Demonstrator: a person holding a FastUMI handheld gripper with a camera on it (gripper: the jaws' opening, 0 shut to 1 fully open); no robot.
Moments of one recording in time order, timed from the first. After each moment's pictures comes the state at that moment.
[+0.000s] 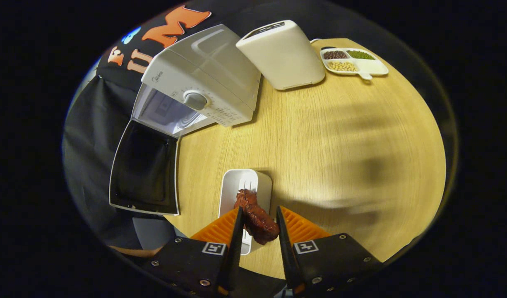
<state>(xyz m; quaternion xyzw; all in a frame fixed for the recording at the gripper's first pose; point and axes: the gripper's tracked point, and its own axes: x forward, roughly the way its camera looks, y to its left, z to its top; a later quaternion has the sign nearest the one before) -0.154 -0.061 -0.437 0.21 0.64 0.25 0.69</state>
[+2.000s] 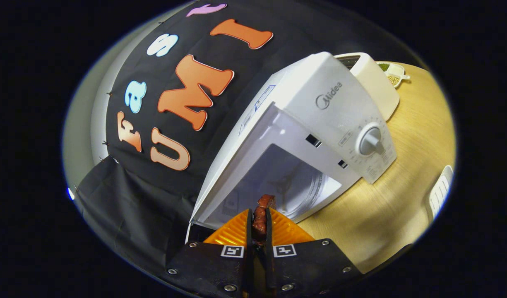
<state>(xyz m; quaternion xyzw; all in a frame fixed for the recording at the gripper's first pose) -0.014 0.224 -0.334 0.47 0.35 0.11 0.80</state>
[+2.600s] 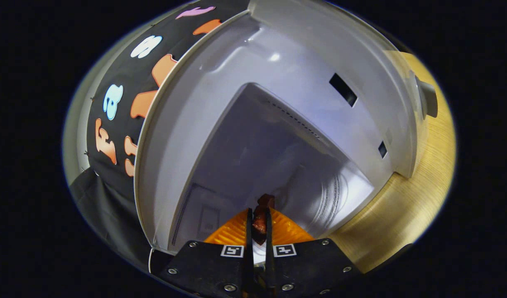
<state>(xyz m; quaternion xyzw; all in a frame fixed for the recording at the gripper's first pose) 0.061 0.256 -0.399 0.47 0.31 0.02 0.83</state>
